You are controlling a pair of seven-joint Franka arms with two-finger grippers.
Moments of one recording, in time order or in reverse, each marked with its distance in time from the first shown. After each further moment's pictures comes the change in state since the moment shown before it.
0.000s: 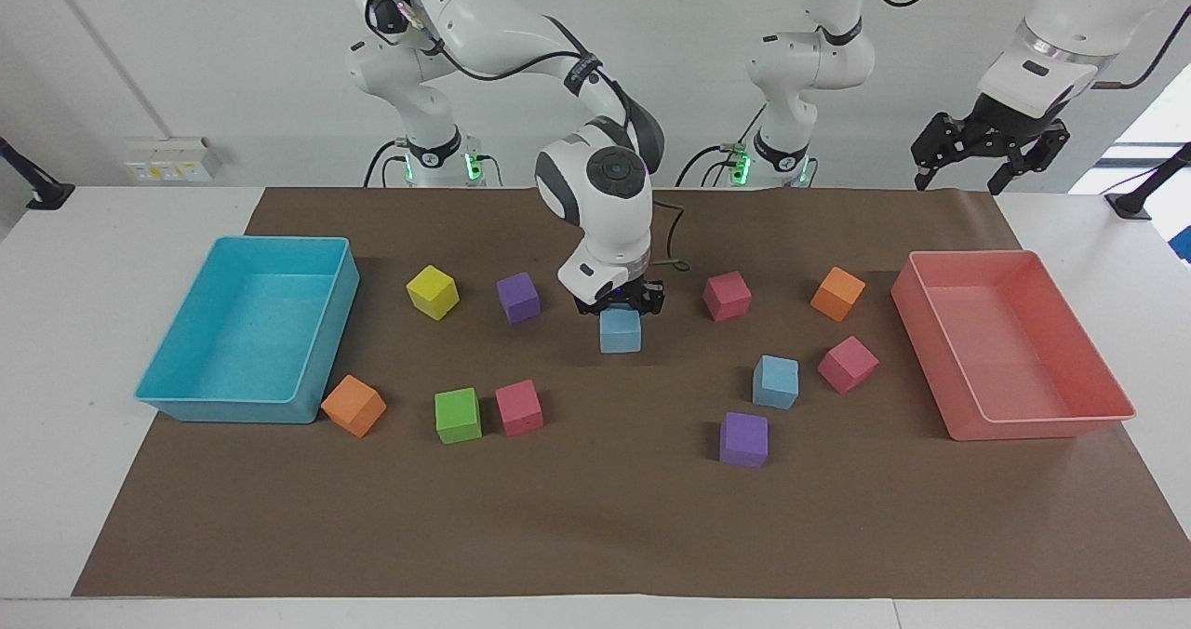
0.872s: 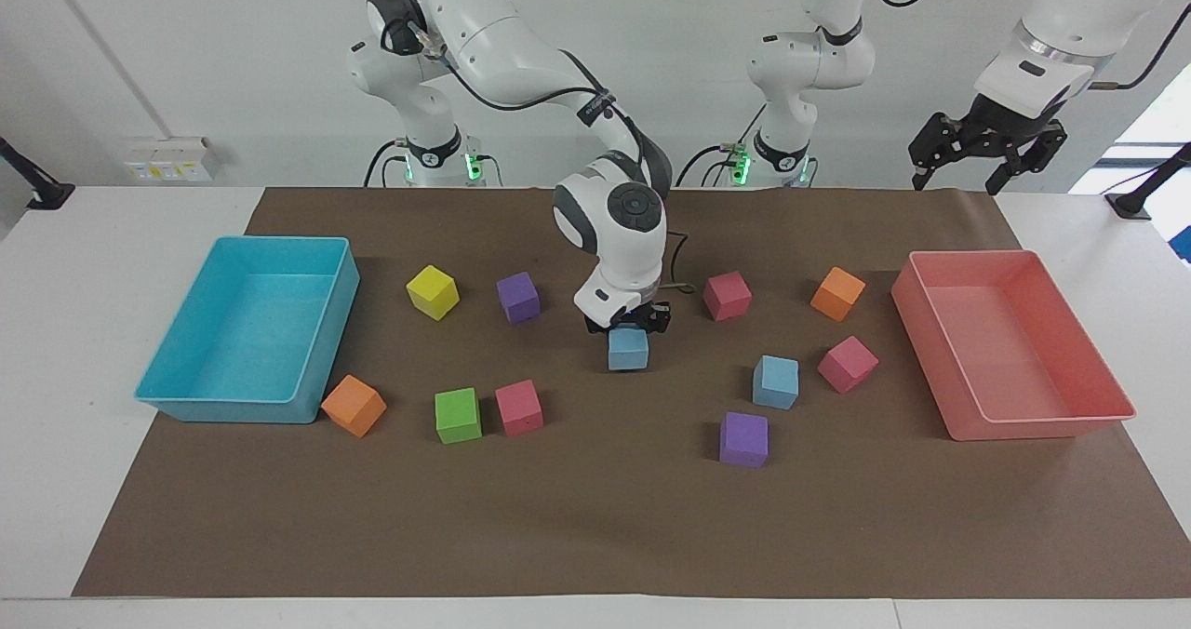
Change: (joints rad) left arm 0.000 0.000 -0.008 -0.002 0.000 0.005 0.000; right arm 0.019 0.092 0.000 0.005 -0.039 0.069 0.007
